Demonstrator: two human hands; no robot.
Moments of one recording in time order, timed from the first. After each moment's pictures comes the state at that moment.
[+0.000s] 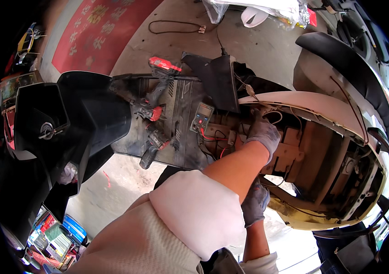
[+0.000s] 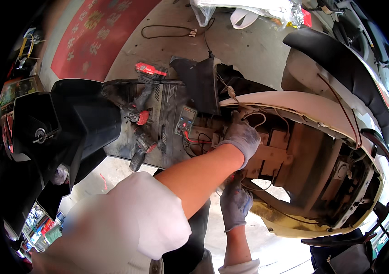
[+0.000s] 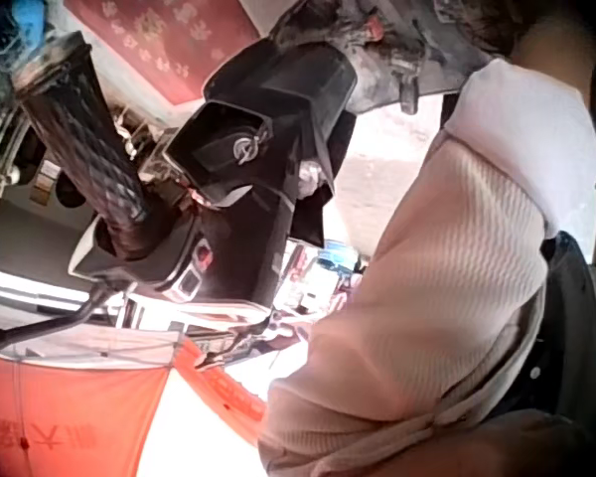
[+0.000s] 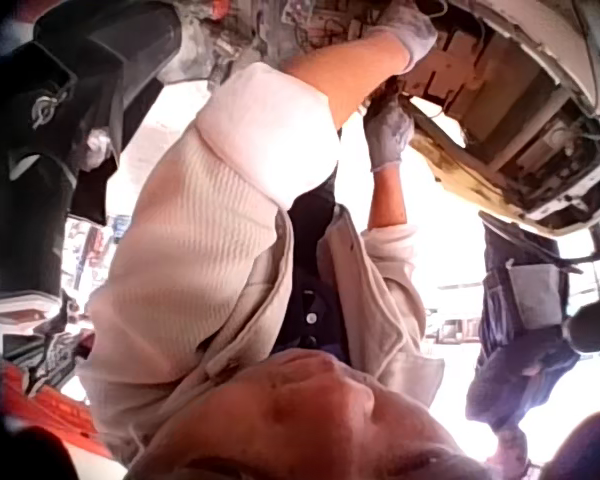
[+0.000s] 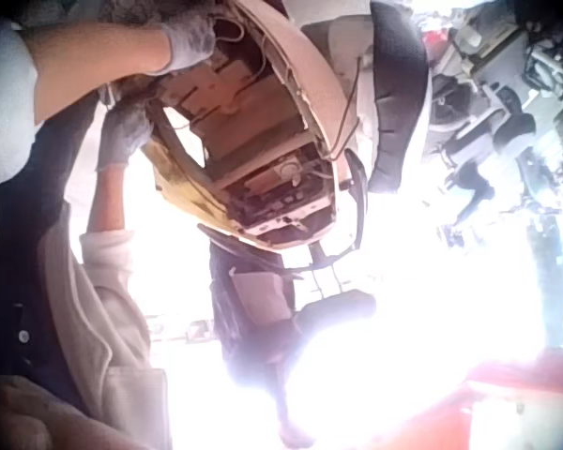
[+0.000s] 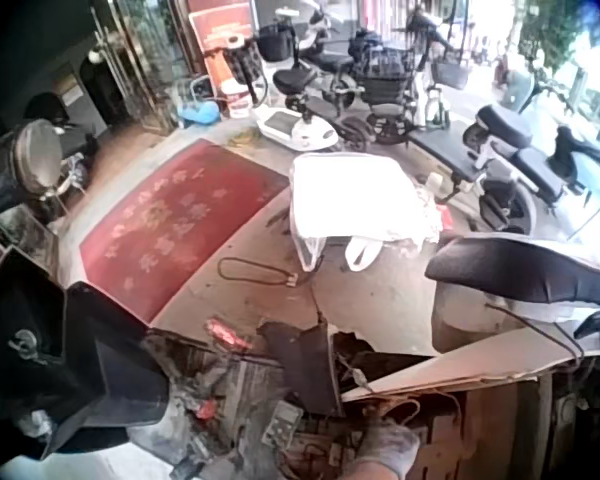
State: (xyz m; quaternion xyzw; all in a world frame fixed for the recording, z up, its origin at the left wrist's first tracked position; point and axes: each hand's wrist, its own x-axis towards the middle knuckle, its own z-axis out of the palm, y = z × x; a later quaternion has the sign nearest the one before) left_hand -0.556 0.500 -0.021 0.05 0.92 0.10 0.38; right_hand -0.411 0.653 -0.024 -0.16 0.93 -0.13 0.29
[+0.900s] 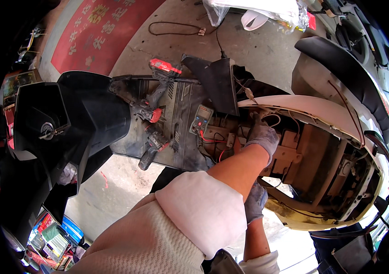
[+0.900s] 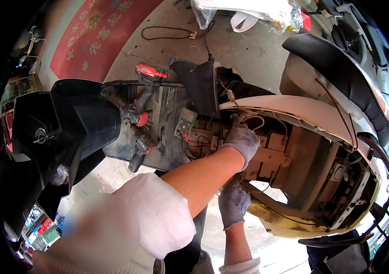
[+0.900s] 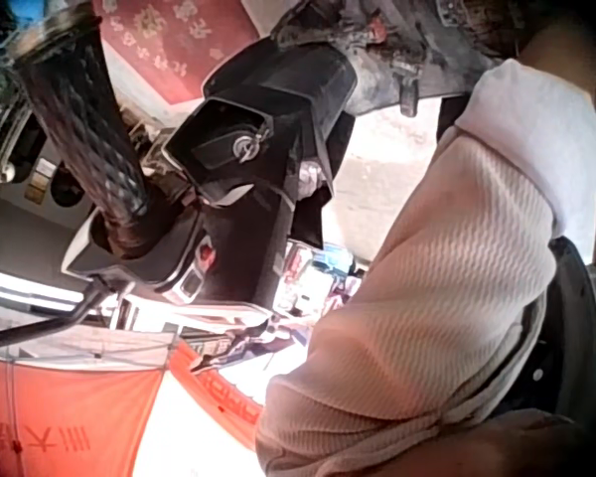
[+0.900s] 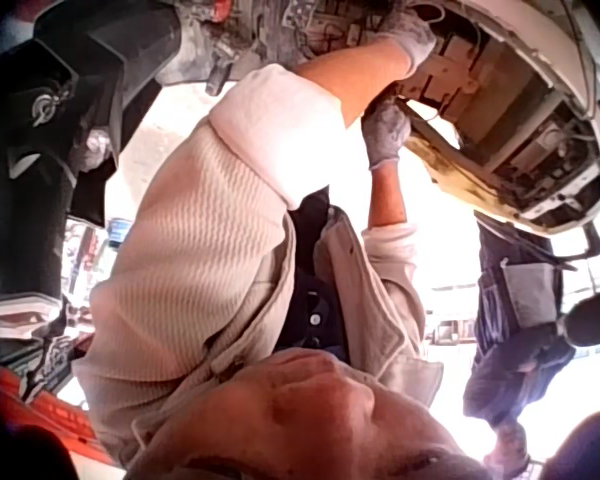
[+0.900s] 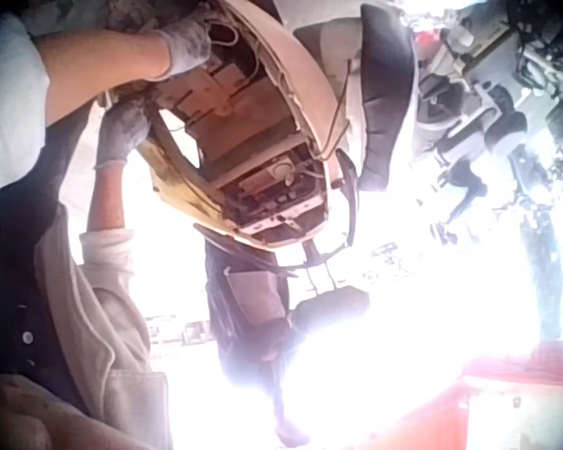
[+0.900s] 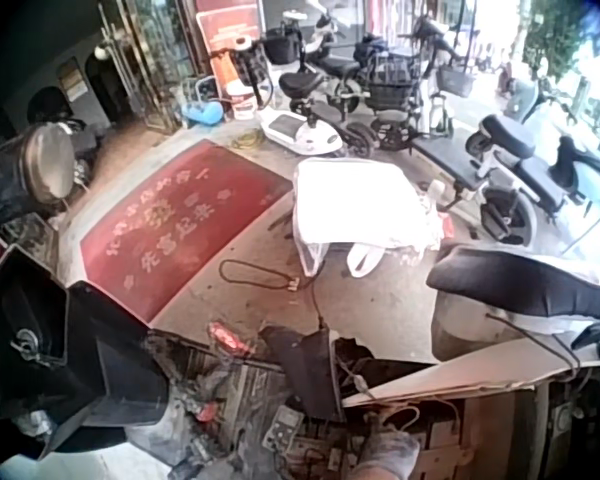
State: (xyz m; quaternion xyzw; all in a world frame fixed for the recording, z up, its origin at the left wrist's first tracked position) left_hand -0.559 0.501 -0.020 0.06 0.91 0.12 0.40; right_hand -0.416 0.654 -0.028 -0.17 0.93 -0.13 0.31
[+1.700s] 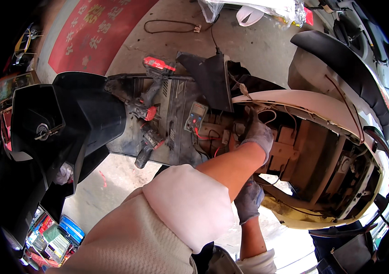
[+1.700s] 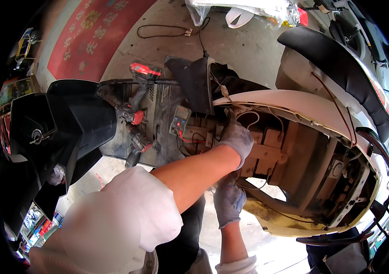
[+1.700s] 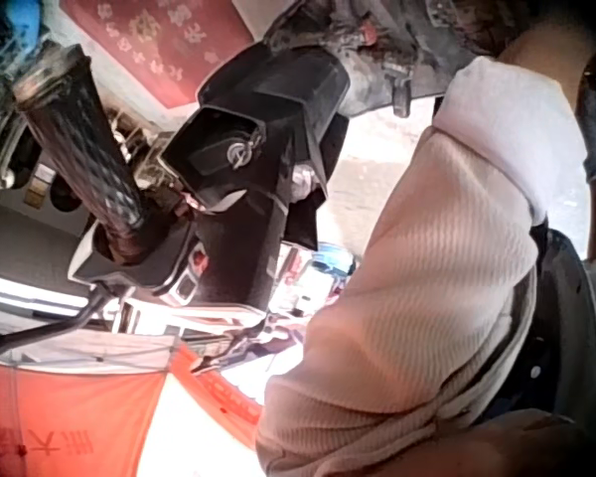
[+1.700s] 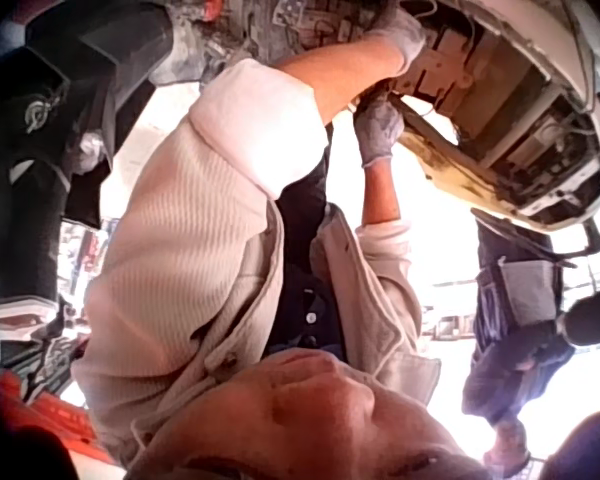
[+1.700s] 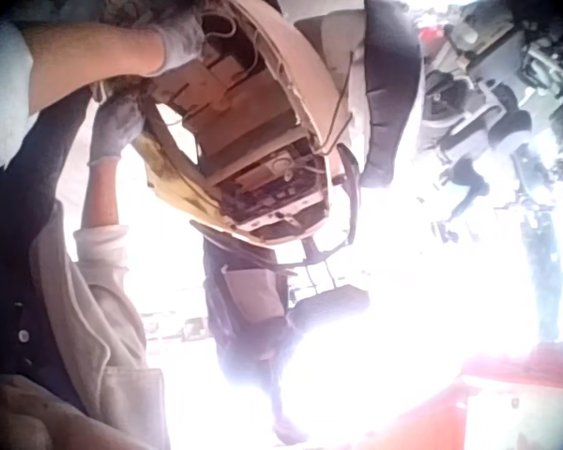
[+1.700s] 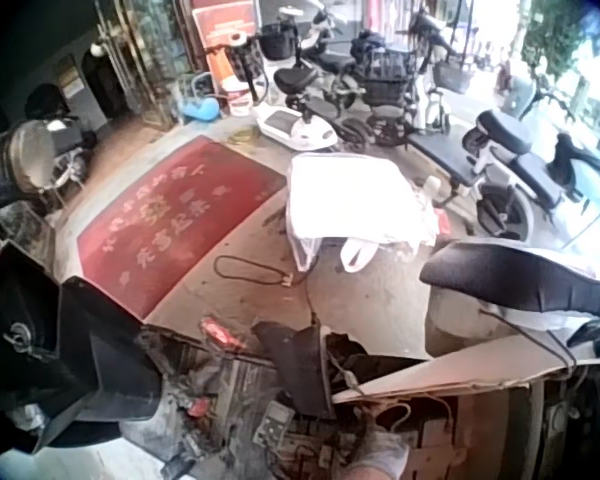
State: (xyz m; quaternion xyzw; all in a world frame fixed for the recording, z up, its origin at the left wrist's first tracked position) left_hand -0.561 0.516 -0.025 0.11 0.89 0.04 0.45; right_hand -0.408 0.664 -0.037 -0.14 0.93 -0.16 0.29
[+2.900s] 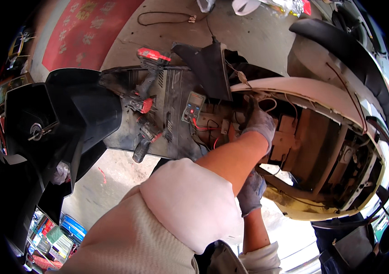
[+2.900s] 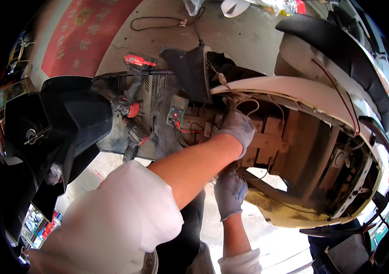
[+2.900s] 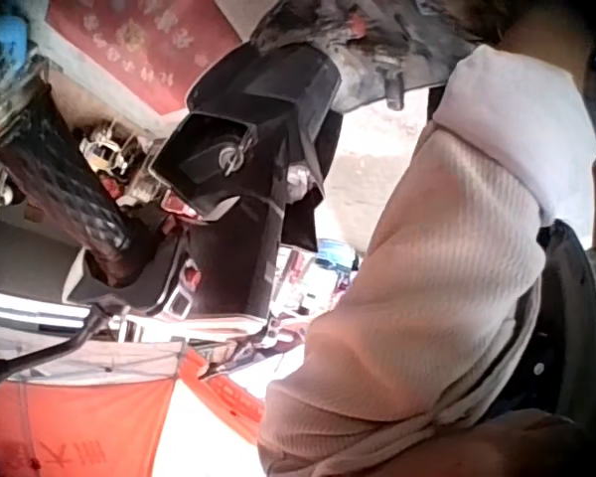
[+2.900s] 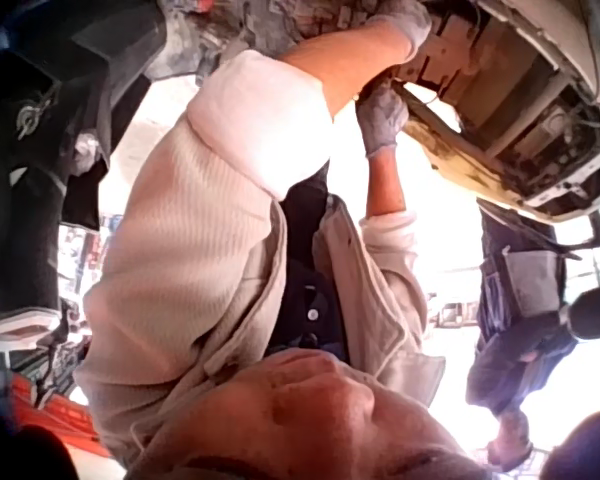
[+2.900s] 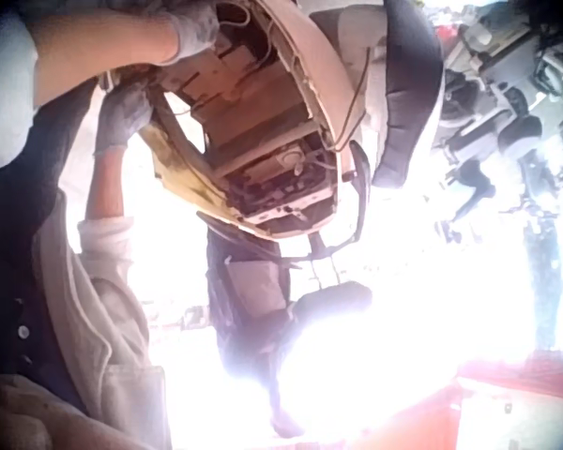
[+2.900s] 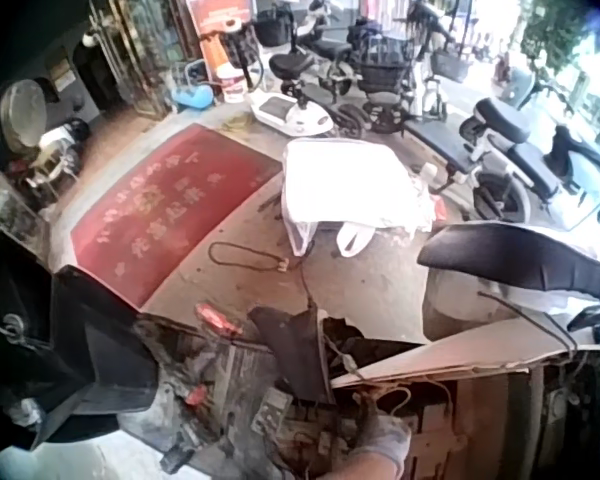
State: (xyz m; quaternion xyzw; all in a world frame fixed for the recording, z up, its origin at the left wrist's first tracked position) left_hand -0.564 0.517 -0.023 0.12 0.90 0.04 0.42; right_hand -0.406 0.663 -0.036 -0.14 0.94 -0.10 0.28
